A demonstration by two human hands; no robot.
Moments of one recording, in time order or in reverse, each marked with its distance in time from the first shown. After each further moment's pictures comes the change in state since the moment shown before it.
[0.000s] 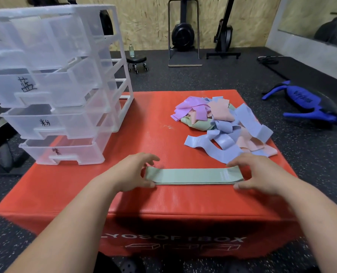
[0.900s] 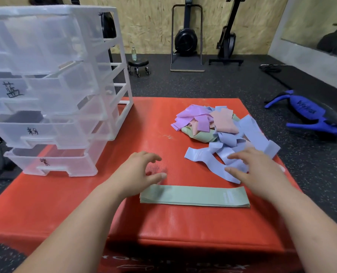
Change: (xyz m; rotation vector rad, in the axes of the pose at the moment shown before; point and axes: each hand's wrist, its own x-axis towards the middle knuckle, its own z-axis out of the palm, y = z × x) left_hand 0.044 0.000 0.008 -0.017 0.251 0.010; right_hand 0.047 -0.017 -0.009 -0.109 0.384 0.042
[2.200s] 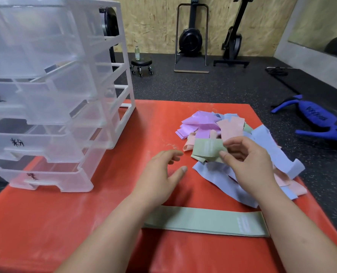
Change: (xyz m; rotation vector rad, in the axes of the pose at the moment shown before) left_hand 0.046 0.035 0.026 -0.343 0.228 -0.014; right_hand 0.065 -0.060 0.016 0.774 0.212 0.117
